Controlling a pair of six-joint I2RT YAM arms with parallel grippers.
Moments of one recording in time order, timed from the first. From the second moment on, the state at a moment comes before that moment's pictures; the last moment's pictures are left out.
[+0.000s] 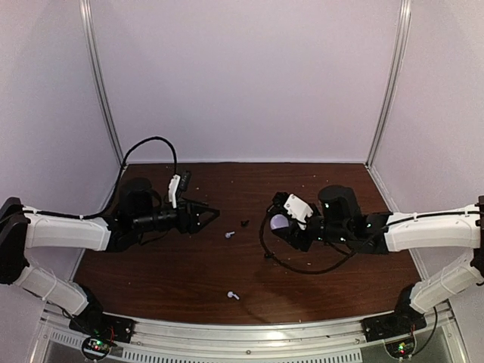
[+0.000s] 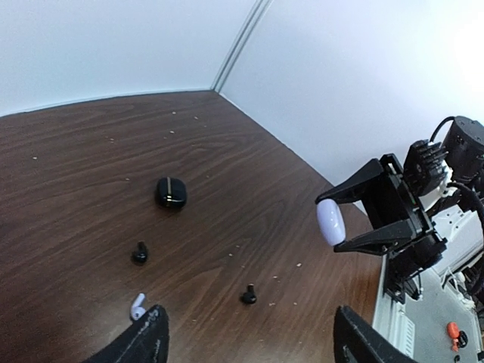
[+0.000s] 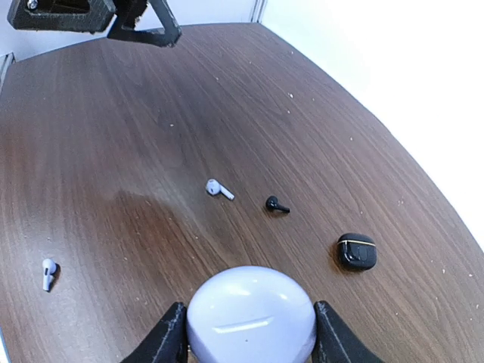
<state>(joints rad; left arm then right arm) -0.66 1.35 0.60 0.54 0.45 -0.40 0.87 1.33 0.73 0.11 -0.01 -0.22</state>
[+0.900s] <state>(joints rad) -0.92 1.48 0.69 0.68 0.41 -0.42 1.22 1.26 0.68 0.33 0.48 -0.39</state>
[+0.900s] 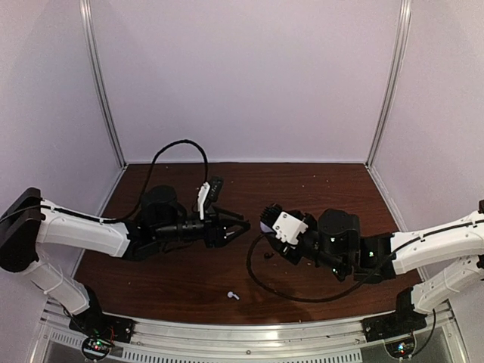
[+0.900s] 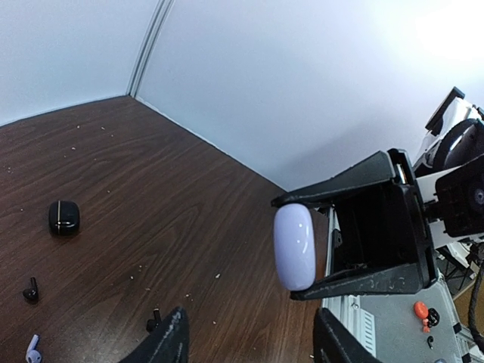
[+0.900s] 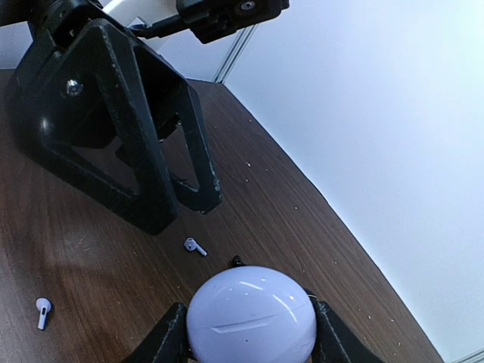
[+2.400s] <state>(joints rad) -0.97 1.65 0.83 0.69 0.53 -0.53 1.28 1.30 0.65 0.40 0.55 -0.39</state>
